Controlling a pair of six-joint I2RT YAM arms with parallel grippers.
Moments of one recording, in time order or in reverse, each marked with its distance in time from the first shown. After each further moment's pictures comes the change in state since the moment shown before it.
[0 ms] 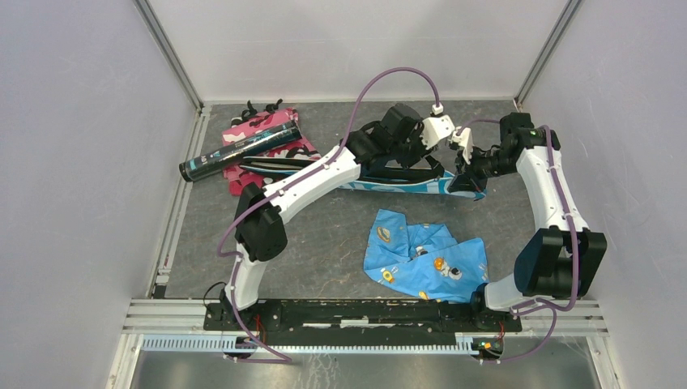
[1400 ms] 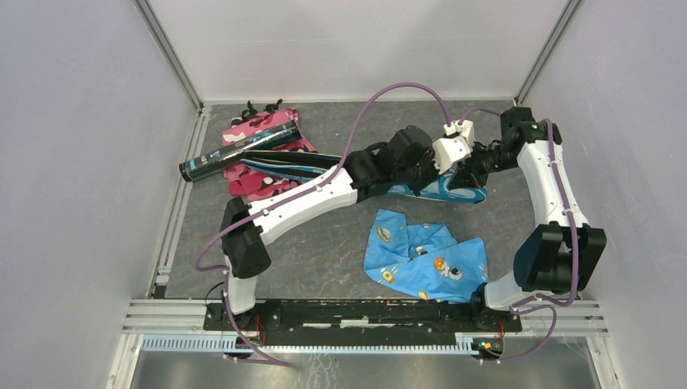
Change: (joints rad) left arm -0.154 -0.151 -0.121 -0.003 0.040 -0.180; right arm -0.005 0.035 0.069 -0.047 -0.011 0.107
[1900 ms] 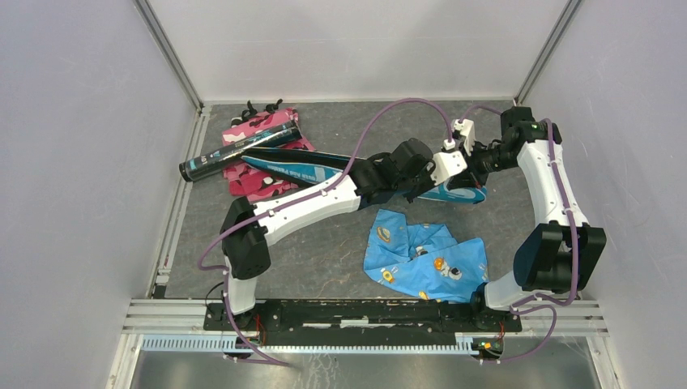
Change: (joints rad) left arm -0.023 -0.006 -0.104 0.021 -0.114 0.097; right arm -0.001 0.005 0.003 0.009 0.000 0.042
